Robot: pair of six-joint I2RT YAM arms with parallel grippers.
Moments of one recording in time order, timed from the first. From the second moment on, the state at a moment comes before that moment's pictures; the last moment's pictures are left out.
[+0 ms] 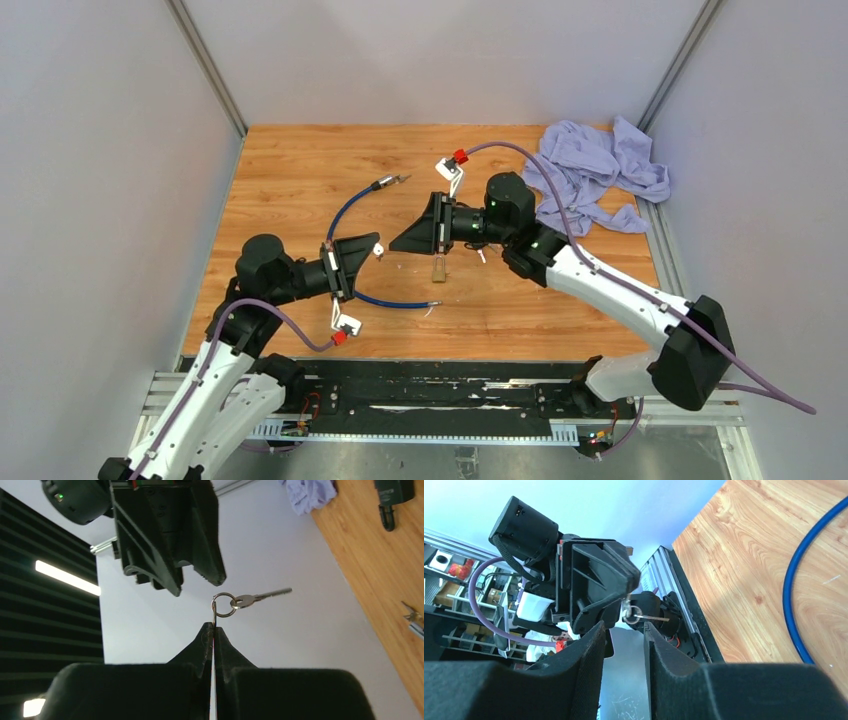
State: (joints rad) left arm -0.40 0.60 0.66 -0.27 0.79 2.09; right arm 0.79 1.34 1.09 0.14 -0.67 0.85
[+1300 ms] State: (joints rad) left arm -0.40 0.57 0.65 -0.11 0.73 2.09; right arm 0.80 1.52 1.01 0.80 -0.74 1.29
